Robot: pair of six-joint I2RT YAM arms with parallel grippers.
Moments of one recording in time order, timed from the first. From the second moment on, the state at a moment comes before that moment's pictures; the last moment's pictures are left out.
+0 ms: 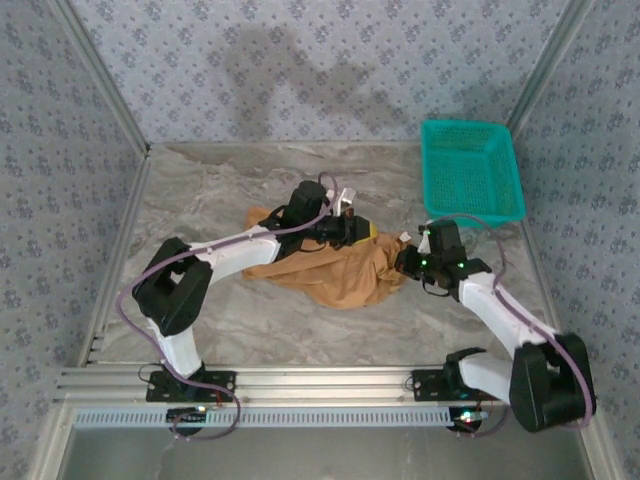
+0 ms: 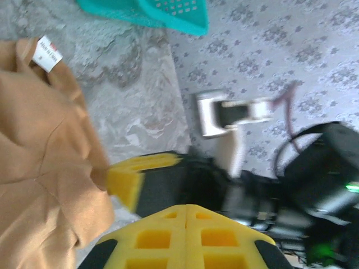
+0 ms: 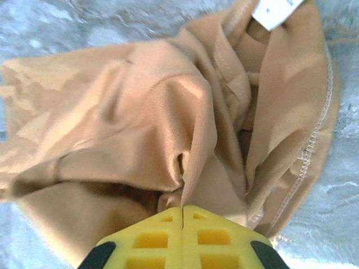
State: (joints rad) left arm -0.77 1.79 1.19 0.21 0.68 -1.06; right arm 0.24 1.09 0.60 -0.36 -0.29 0.61
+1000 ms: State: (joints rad) left arm -0.86 2.06 1.49 -0.33 0.40 -0.80; right arm 0.28 0.97 0.62 -0.40 -0.34 0.61
